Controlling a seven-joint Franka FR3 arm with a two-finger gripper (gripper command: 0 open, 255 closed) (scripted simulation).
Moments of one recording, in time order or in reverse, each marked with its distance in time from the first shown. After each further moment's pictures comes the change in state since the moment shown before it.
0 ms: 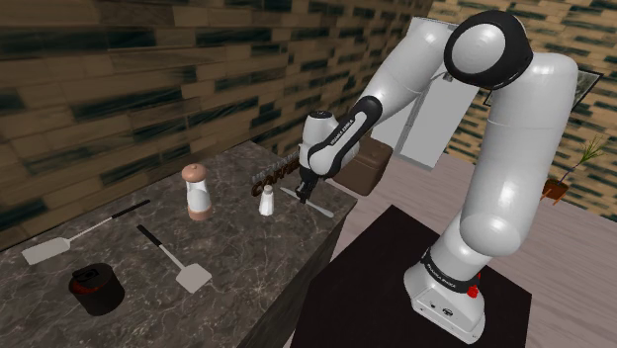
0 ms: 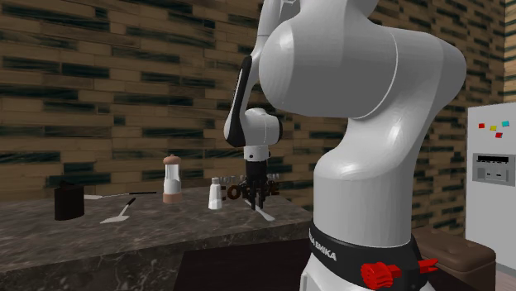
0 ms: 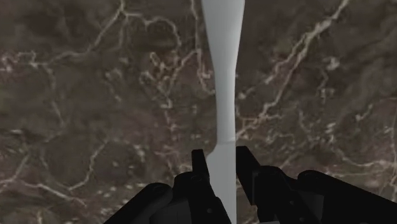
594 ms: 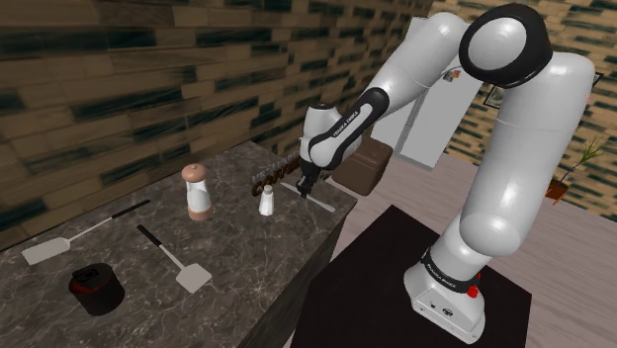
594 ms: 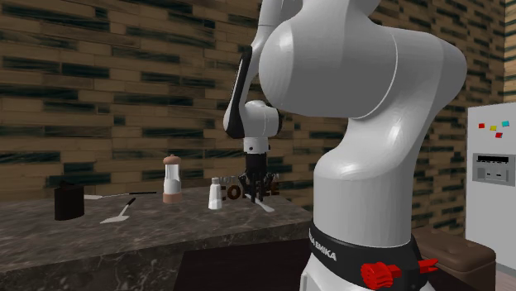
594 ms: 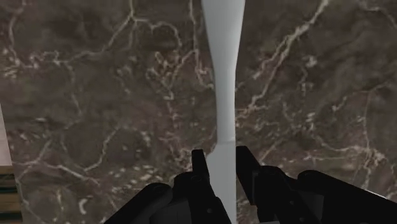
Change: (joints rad) arm -0.006 -0.069 0.009 -0.005 0.015 -0.064 -0.011
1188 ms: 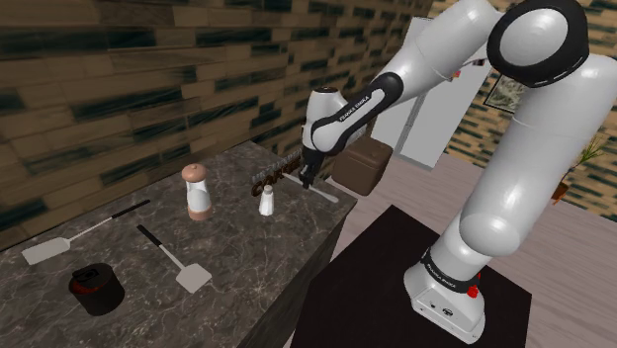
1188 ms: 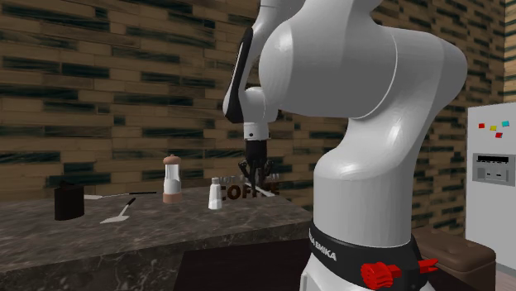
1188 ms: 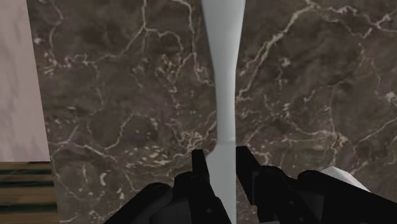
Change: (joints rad) arm -0.006 -0.119 0.009 -0.003 0.025 -0.116 -0.021
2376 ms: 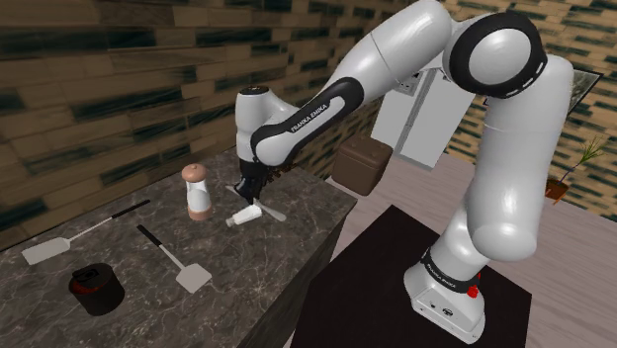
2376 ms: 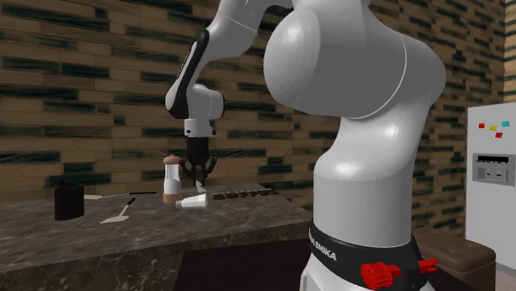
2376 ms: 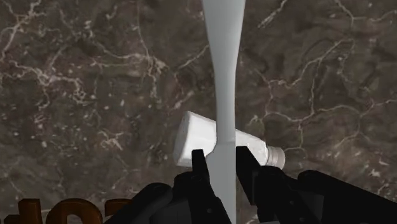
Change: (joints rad) arm 0.246 0.217 0.117 0.358 -0.067 -0.157 0.398
